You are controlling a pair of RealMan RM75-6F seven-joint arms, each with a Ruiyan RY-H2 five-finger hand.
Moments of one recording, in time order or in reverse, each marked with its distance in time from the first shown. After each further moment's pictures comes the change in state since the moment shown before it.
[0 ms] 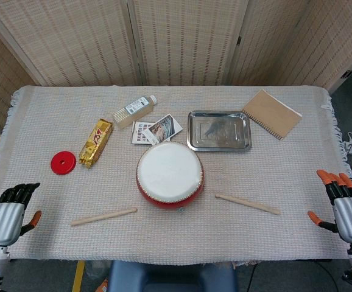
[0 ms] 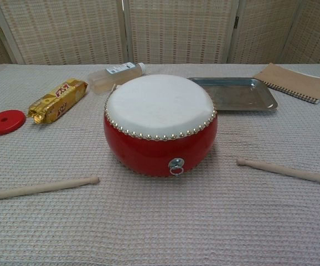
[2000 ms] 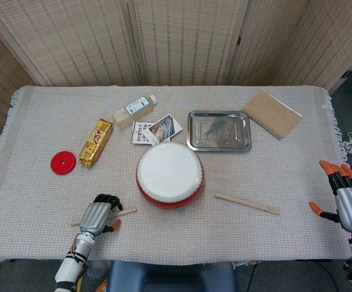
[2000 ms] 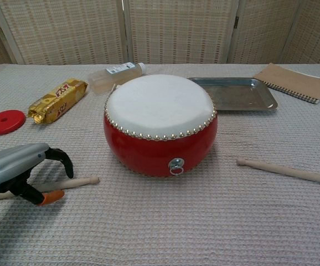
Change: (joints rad) left arm -0.269 -0.431 -0.052 -0.062 -0.435 -0.357 0.300; right arm 0.046 0.000 0.038 0.047 0.040 -0.041 0.075
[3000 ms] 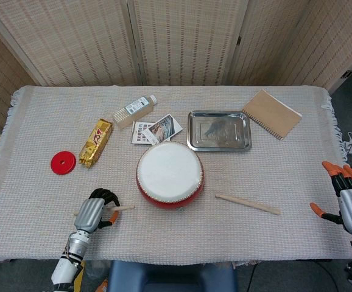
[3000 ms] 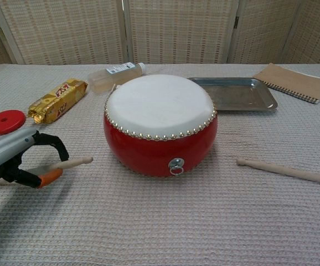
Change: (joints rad) left arm 0.026 0.001 0.030 0.101 0.207 0.090 -0.375; right arm -0.012 0.008 -0.003 -0.010 -0.006 0.020 0.029
